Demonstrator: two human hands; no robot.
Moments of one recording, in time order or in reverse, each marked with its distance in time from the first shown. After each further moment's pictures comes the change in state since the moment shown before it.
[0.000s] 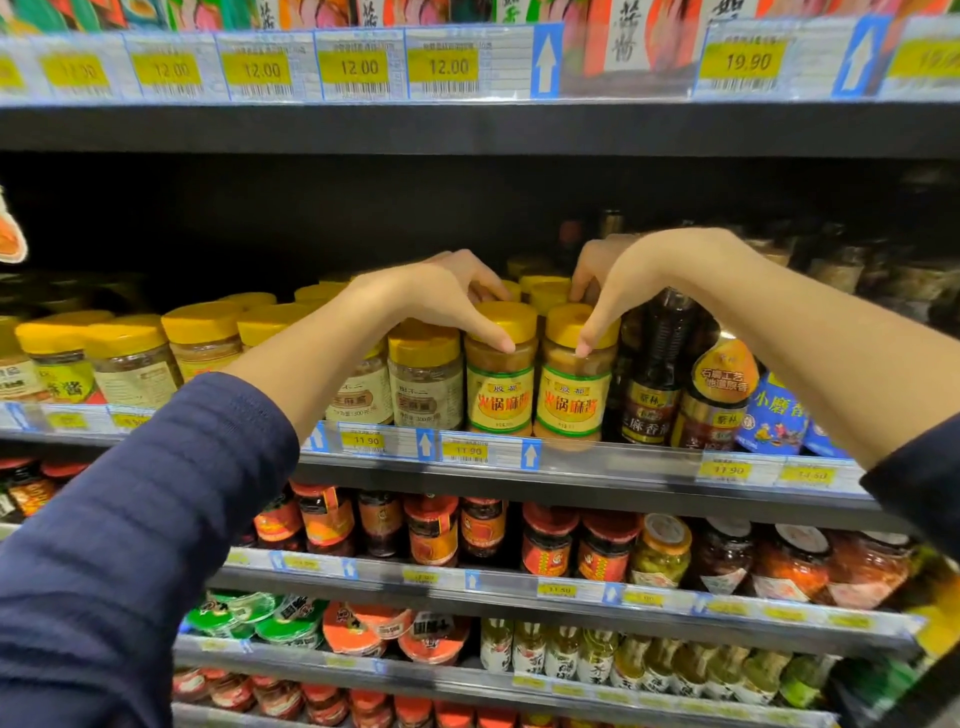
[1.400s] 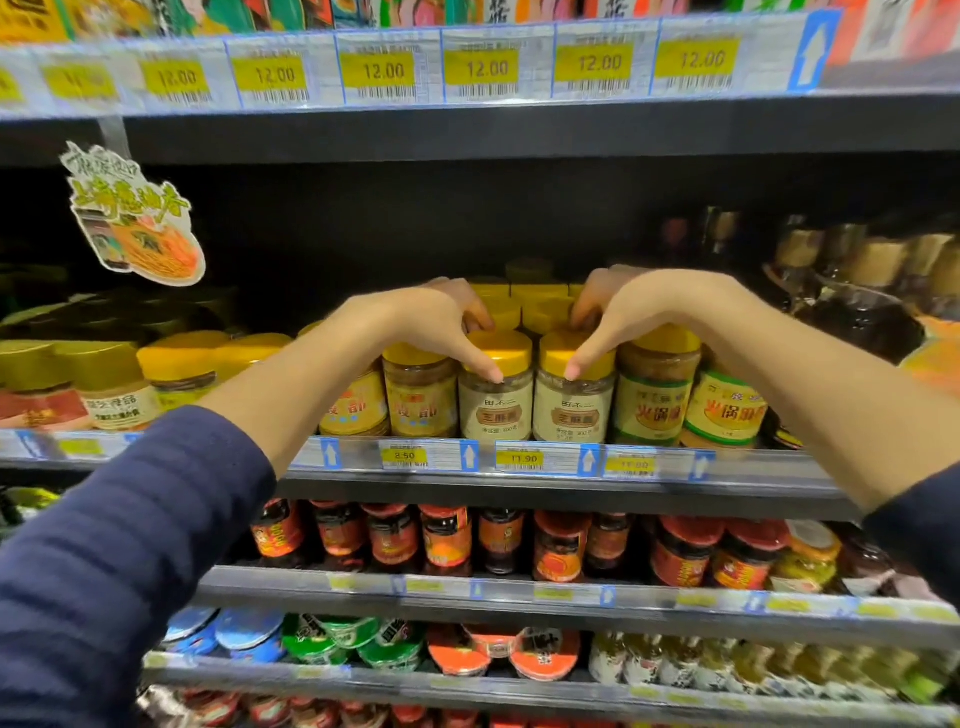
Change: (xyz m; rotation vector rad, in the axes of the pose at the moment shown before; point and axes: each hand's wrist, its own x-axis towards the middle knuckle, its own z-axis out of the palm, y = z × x) left_hand -0.043 -0.150 -0.026 0.209 -0.045 0.031; right_hand 0.058 -0.130 0.006 0.056 -0.030 0.029
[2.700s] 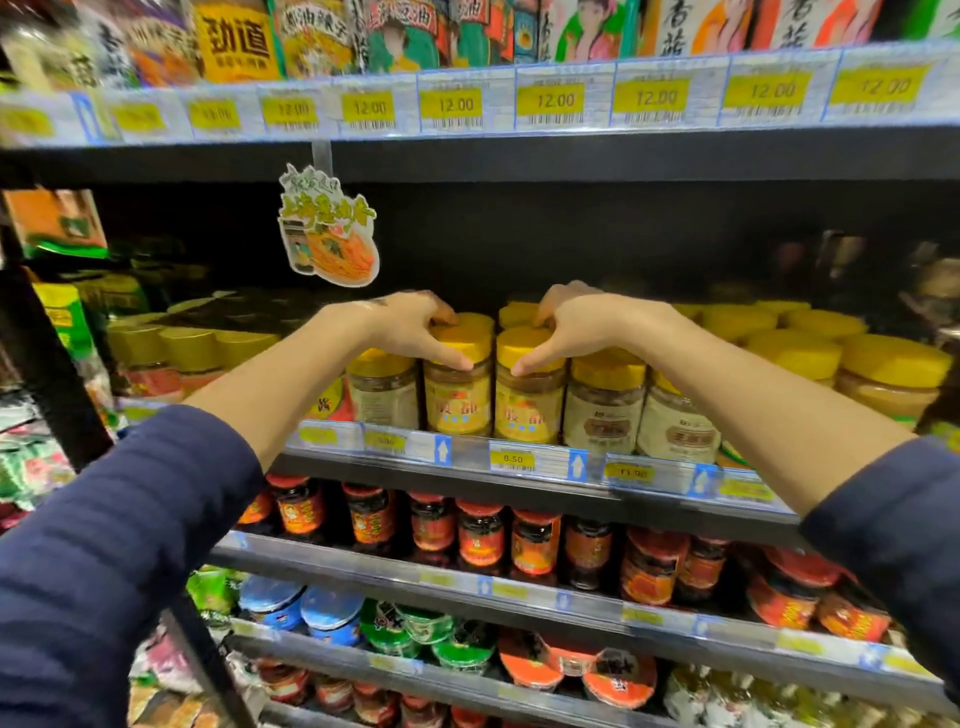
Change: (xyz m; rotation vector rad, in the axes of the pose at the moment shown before) left_hand -0.077 -0.108 -0.010 -0.049 0.059 -0.277; right_hand 0.043 -0.125 -0.001 0.130 0.178 -0.111
